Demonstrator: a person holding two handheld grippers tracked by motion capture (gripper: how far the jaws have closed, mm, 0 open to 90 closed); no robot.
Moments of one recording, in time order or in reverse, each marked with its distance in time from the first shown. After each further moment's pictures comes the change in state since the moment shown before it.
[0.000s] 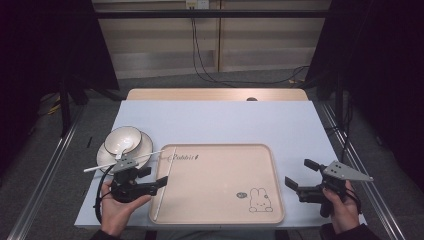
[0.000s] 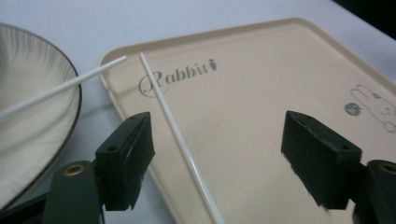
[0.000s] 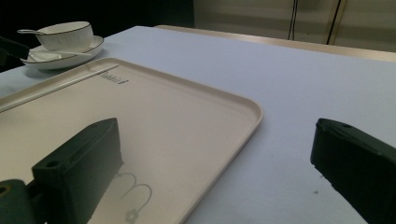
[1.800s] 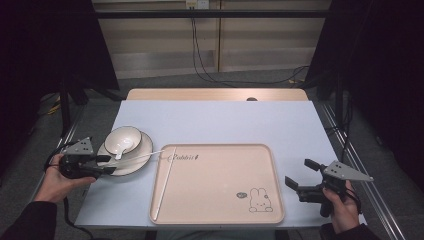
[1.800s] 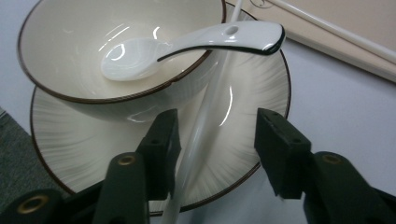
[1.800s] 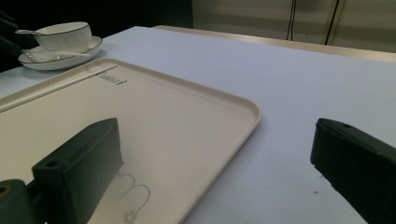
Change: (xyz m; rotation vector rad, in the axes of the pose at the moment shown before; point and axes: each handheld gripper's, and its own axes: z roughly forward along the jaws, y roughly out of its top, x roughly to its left) left arm 0.153 0.010 -0.042 0.265 -0.052 0.420; right arm -0.001 0.000 0.000 -0.002 -0.005 -0.002
